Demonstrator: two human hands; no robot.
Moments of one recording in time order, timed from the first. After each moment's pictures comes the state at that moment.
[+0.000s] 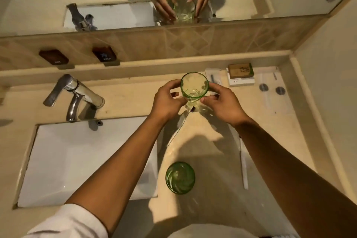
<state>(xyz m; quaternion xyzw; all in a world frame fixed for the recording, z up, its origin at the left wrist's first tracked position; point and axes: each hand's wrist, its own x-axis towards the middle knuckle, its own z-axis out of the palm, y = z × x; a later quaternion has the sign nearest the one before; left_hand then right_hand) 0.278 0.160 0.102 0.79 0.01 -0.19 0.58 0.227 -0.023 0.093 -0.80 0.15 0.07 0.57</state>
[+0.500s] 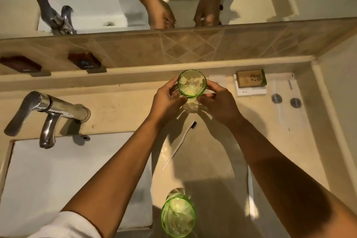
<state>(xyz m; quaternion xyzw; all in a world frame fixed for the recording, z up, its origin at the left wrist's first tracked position) 0.357 0.138 0.048 0.76 0.01 -0.22 0.61 0.313 -0.036 0.044 -0.84 0.15 0.07 0.51</state>
